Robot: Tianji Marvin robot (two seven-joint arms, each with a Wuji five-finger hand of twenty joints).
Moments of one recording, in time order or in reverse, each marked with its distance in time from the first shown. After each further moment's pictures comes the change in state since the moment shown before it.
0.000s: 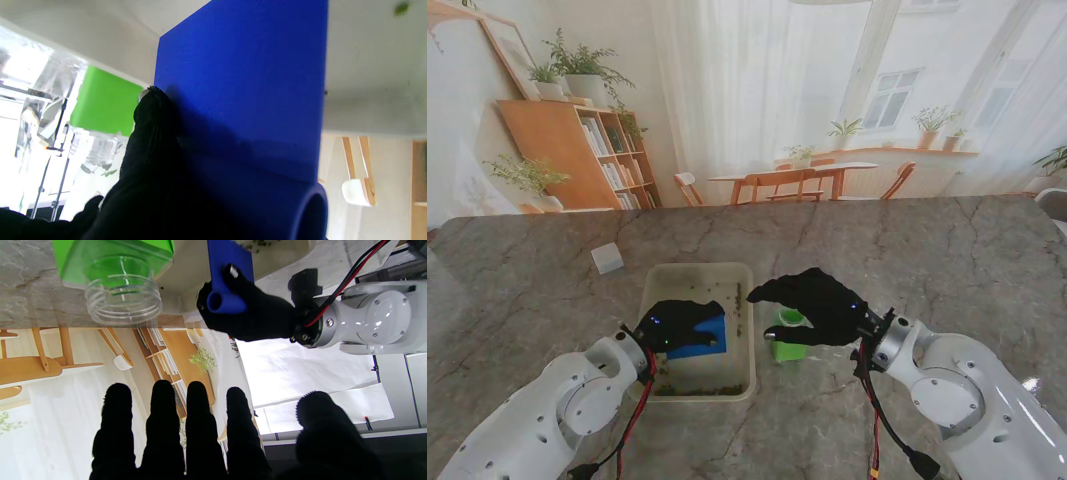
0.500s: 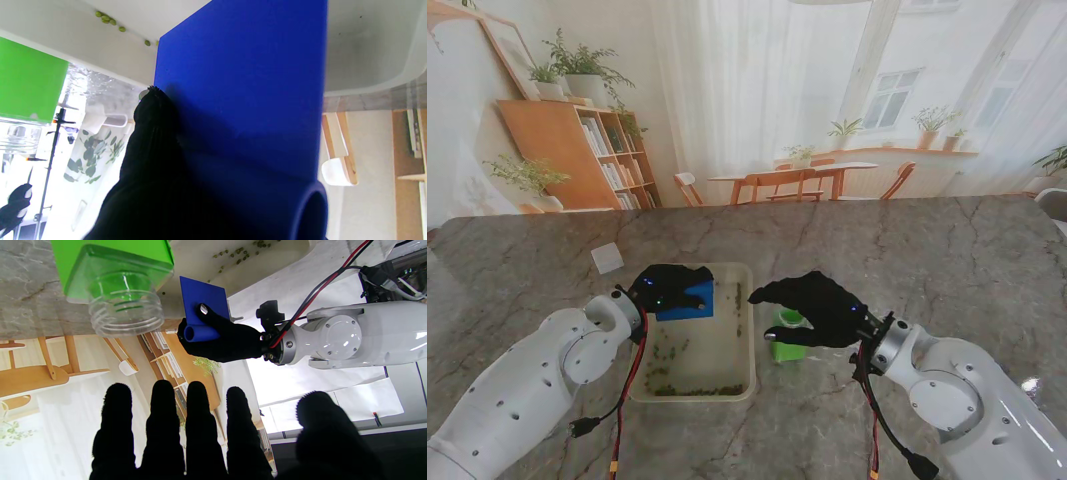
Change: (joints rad) left arm -0.233 0.003 0.076 0.195 -0.031 -0.030 0.006; right arm -0.006 0.000 -0.009 0.012 0.022 0.023 -0.001; left_hand 0.000 0.000 0.000 0.000 0.000 -0.001 0.000 0.000 0.000 -0.001 0.000 0.000 0.000 0.000 -0.008 0.000 0.000 0.000 -0.002 0.000; right_hand 0.000 0.000 0.000 0.000 0.003 0.000 0.000 0.000 0.001 0.000 0.000 0.000 0.000 0.000 0.000 0.000 0.000 0.000 0.000 0.000
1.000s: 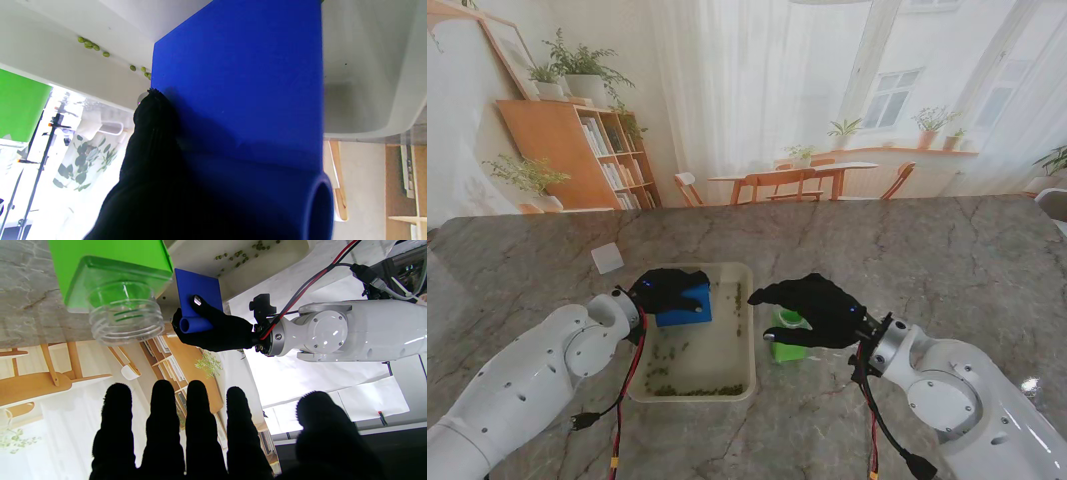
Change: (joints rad) left arm -0.090 -0.008 0.086 0.160 -0.089 -0.037 0.019; right arm 0.002 0.000 -0.008 0.004 0.018 0.017 0.015; left_hand 0.000 0.013 0.000 0.001 -0.009 -0.001 0.000 0.000 -0.006 -0.003 0.000 -0.011 -0.017 0.000 -0.027 -0.018 -0.045 0.000 -0.049 0.000; right_hand 0.000 0.000 0.001 0.000 0.000 0.000 0.000 0.000 0.012 0.000 0.000 0.000 0.000 0.000 0.000 0.000 0.000 0.000 0.000 0.000
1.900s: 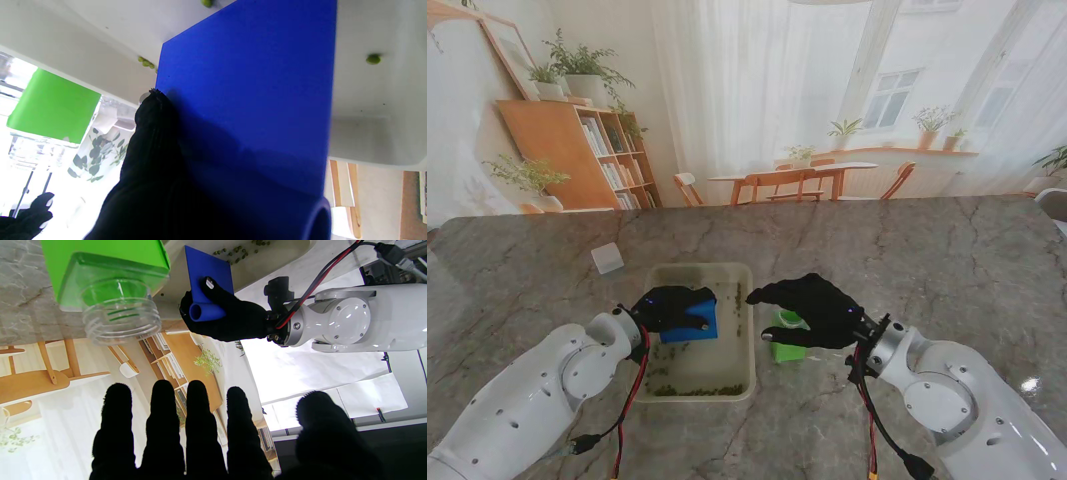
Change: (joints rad) left arm 0.130 0.004 -0.077 -0.120 -0.019 -0.016 -0.047; right arm 0.005 -0.003 -0.015 0.013 -0.011 0.000 -0.035; left_hand 0.000 0.000 0.012 0.001 0.000 -0.013 0.002 0.000 0.000 -0.010 0.000 0.000 -0.003 0.000 -0.017 -0.006 -0.001 0.000 0.000 -0.012; right_hand 0.000 0.000 0.001 0.000 0.000 -0.003 0.000 0.000 0.000 0.000 0.000 0.000 0.001 0.000 0.000 0.000 0.000 0.000 0.000 0.000
